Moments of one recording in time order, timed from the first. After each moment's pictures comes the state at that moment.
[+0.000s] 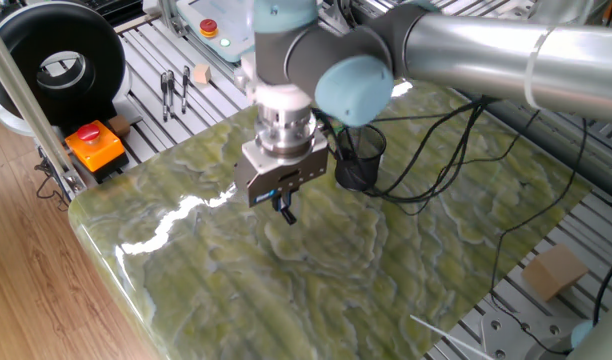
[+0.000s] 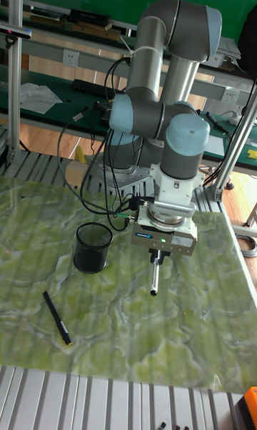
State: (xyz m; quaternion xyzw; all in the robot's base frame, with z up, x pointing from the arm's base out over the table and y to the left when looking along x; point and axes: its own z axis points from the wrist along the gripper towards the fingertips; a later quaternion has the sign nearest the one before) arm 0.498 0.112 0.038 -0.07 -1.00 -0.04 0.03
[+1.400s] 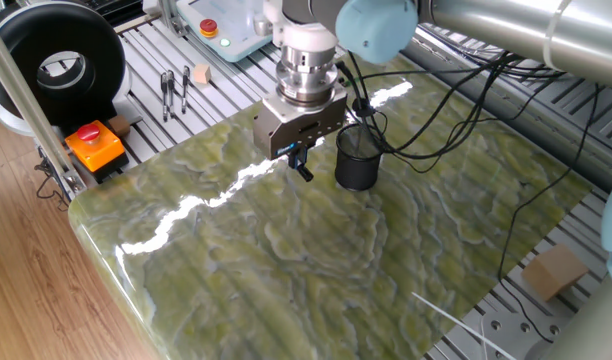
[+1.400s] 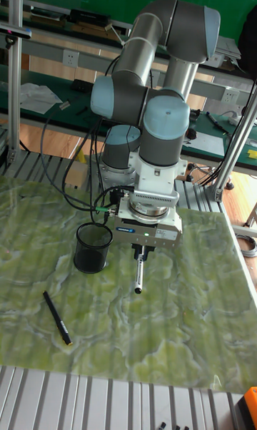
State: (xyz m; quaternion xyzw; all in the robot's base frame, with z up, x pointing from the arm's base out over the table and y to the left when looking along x) arm 0.527 0.067 0.066 -0.04 -1.00 -0.04 0.01
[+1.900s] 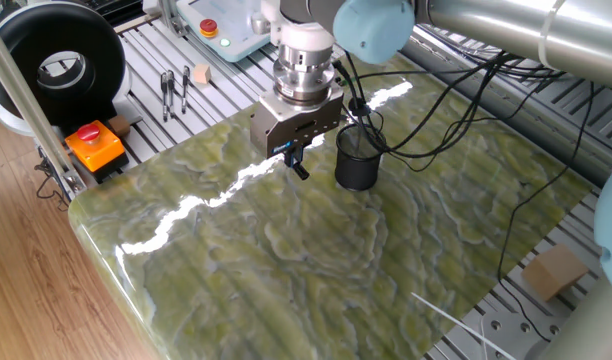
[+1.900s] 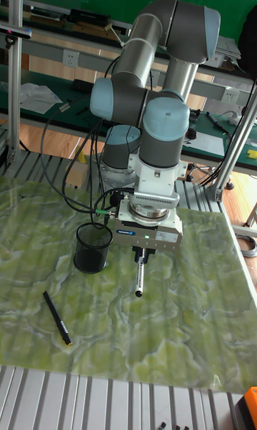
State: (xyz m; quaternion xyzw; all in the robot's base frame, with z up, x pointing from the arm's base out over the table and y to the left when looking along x) arm 0.534 0.065 0.064 -0.05 -1.00 -0.04 0.01
